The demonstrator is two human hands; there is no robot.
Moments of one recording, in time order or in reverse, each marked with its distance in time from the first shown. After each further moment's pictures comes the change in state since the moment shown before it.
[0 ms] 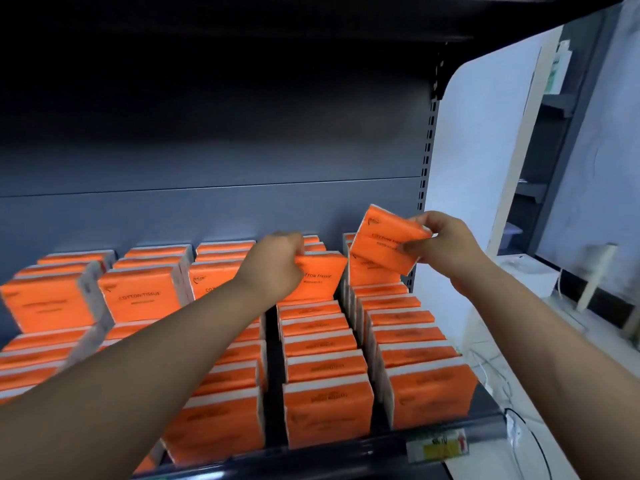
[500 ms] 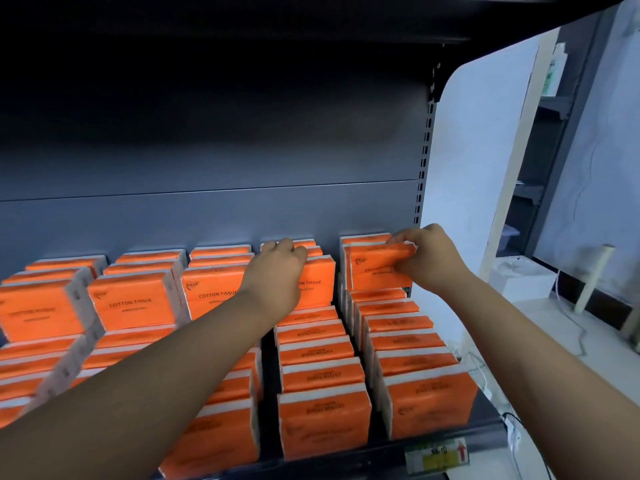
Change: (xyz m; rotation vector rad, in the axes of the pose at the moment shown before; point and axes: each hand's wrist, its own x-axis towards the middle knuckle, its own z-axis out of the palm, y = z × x) left_hand -0.002 0.007 0.012 0.390 -0.097 0.039; right_hand 0.015 0.021 0.020 -0.501 -0.006 -0.207
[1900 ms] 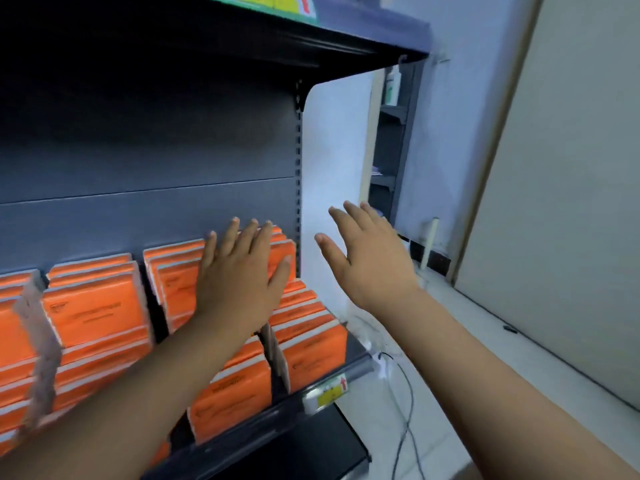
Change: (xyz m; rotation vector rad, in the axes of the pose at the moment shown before) left_hand -0.044 0.092 -0.047 -0.288 0.236 0.097; right_hand -0.128 -0.073 -0.096 -0.455 0.193 0.013
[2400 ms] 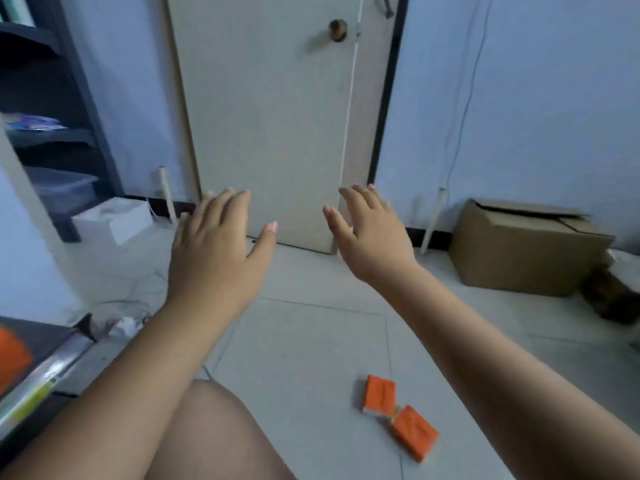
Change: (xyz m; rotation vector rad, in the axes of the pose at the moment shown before) left_hand -0.126 0.330 -0.063 -0.742 -0.185 0.570; right_hand -0.301 0.149 -0.269 -0.415 0.127 0.816
